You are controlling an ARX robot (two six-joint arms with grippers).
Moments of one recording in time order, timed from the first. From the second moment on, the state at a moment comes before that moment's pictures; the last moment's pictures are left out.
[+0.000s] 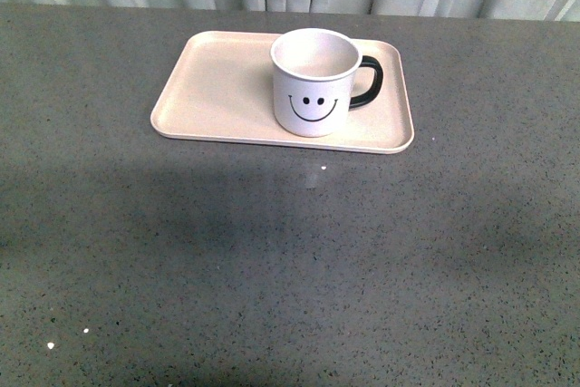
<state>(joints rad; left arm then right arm) 0.00 0.02 0.01 0.00 0.00 0.00 0.00 0.01 0.02 0.00 0.00 -0.01</state>
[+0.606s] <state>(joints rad) 0.00 0.02 0.01 0.00 0.00 0.00 0.00 0.01 0.02 0.00 0.00 -0.01</state>
